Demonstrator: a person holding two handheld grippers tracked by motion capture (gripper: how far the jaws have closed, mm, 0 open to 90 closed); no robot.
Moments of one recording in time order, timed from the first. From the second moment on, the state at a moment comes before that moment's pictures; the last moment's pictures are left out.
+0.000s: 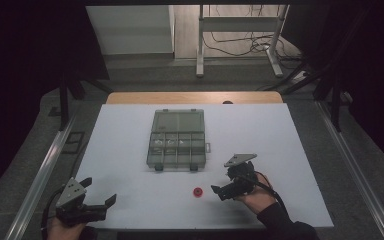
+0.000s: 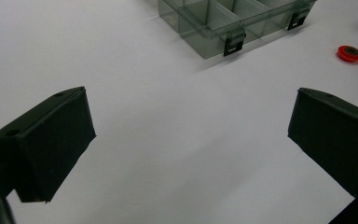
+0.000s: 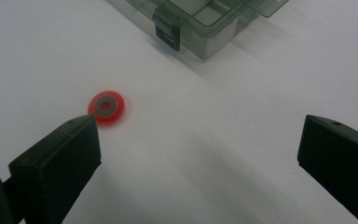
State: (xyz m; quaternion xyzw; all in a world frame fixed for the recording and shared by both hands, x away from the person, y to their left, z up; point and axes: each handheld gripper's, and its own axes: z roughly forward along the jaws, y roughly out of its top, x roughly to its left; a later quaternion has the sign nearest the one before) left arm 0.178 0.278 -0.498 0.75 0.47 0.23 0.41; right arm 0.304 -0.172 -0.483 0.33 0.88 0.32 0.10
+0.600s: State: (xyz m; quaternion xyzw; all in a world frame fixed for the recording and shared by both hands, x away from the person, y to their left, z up) left arm 0.178 0.278 -0.498 0.75 0.47 0.23 0.41; right arm 0.307 -0.159 -0.486 0.31 0.89 0.31 0.10
